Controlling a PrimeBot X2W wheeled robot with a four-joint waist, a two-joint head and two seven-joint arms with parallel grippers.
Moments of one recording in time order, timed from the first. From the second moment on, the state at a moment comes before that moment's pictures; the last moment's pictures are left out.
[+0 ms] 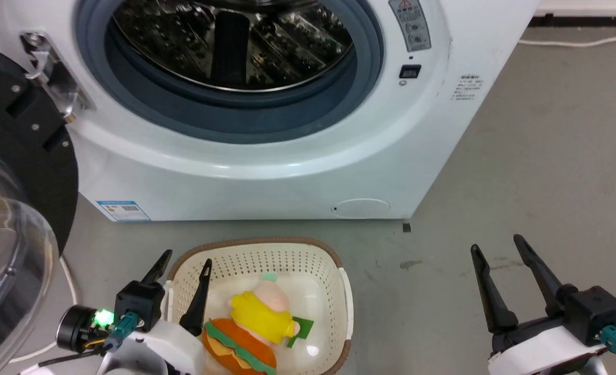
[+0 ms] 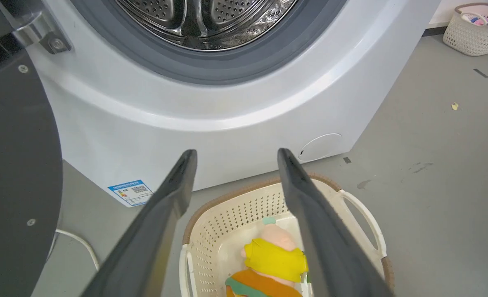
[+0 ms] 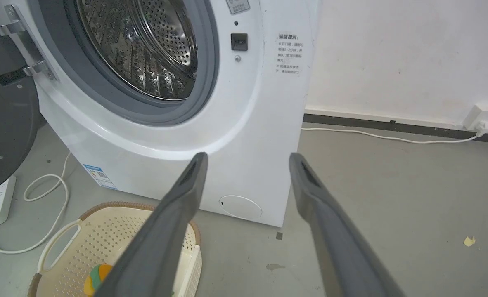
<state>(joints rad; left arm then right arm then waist) -0.08 0.26 -0.17 0.12 -0.14 -0.04 -0.08 0.02 -0.05 0.00 -0.10 0.08 0.13 -0.08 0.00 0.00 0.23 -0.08</state>
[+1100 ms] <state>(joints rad) -0.47 0.54 -0.73 0.52 -0.54 -0.07 -0.05 0.06 -0.05 0.08 -0.21 0.15 0.13 -0.15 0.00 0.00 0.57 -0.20</state>
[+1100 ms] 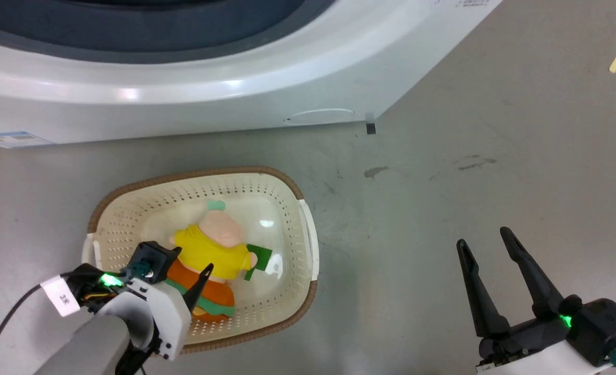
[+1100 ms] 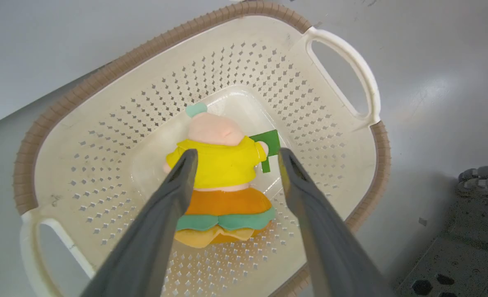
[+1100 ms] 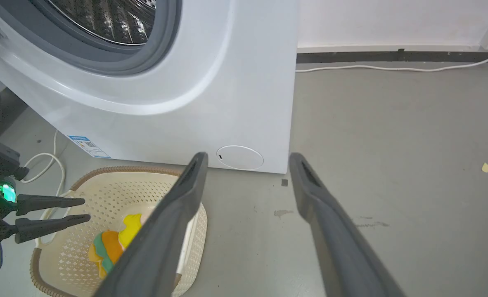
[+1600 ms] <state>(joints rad) -0.62 0.64 -0.91 0.67 -0.63 -0.09 -0.05 0.09 -0.05 0.12 -0.26 0.20 0.13 -0.18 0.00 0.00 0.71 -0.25</state>
